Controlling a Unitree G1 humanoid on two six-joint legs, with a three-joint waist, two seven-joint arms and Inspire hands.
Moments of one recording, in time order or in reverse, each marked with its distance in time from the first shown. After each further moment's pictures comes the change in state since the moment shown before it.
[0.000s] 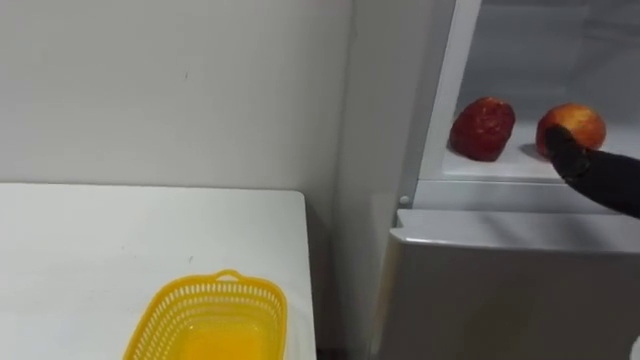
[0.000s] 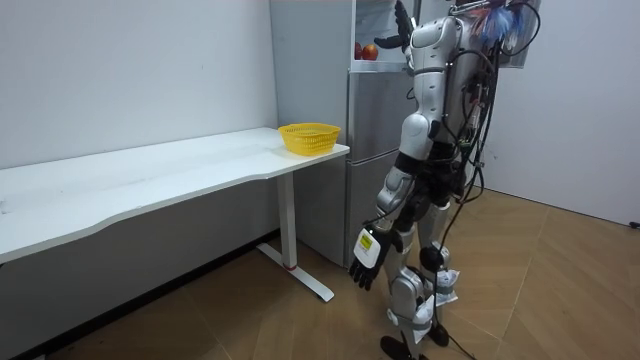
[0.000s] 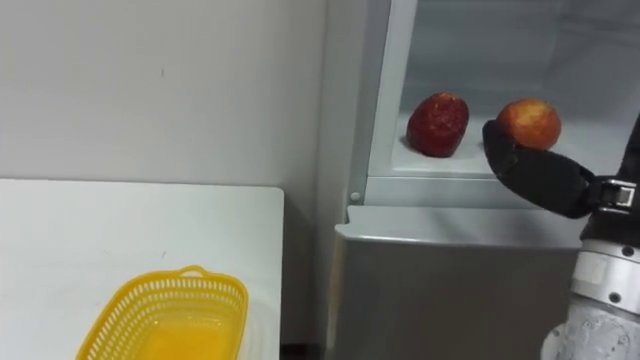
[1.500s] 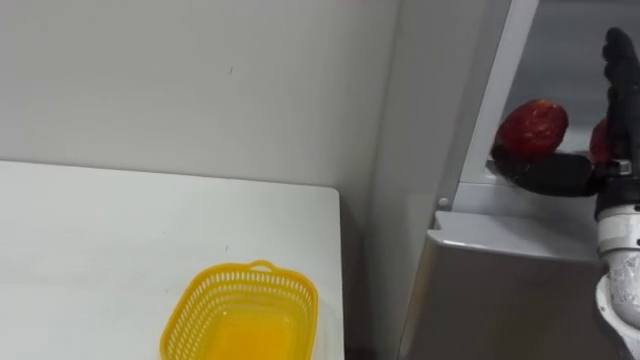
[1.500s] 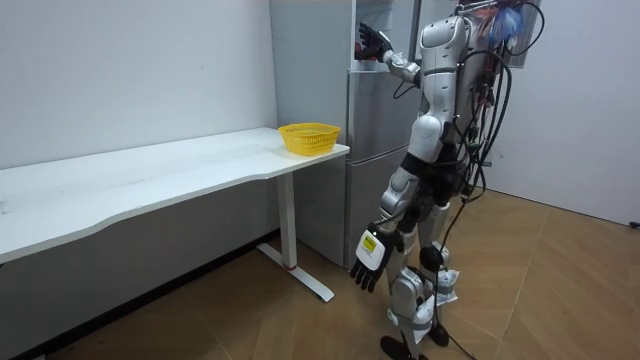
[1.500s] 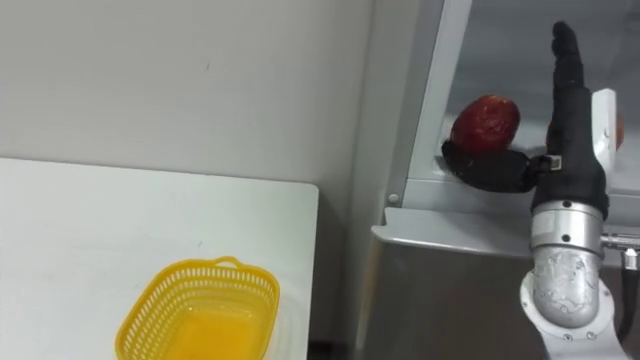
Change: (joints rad) left arm -0.012 0.009 0.000 -0.086 0.022 0.061 -0.028; right arm -0.215 -0.046 0.050 0.326 0.170 0.146 0.228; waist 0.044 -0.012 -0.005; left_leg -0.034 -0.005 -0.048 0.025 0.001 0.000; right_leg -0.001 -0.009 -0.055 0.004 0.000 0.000
